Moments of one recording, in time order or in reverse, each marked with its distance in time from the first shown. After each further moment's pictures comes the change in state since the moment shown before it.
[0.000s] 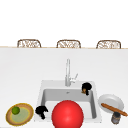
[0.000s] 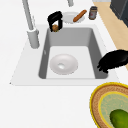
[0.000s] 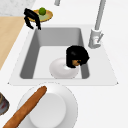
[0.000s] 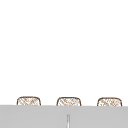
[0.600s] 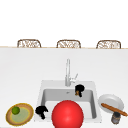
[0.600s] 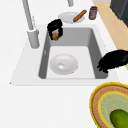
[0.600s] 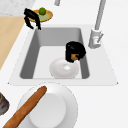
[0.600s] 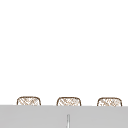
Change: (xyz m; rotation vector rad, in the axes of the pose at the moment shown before) left hand 0.000 0.000 0.000 0.000 0.000 0.000; right hand 0.066 0.022 -0.028 0.044 0.011 0.024
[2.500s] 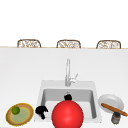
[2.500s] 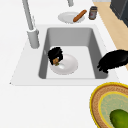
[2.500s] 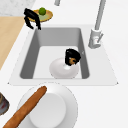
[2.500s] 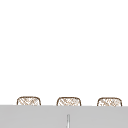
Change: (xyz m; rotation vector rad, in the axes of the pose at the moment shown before) left hand 0.000 0.000 0.000 0.000 0.000 0.000; right hand 0.114 0.131 -0.081 0.108 0.052 0.152
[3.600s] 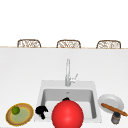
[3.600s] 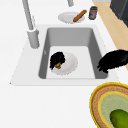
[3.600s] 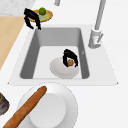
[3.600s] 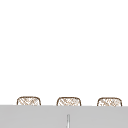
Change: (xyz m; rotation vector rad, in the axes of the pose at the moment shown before) left hand 0.000 0.000 0.000 0.000 0.000 0.000; right hand 0.032 0.015 -0.005 0.233 0.068 0.110
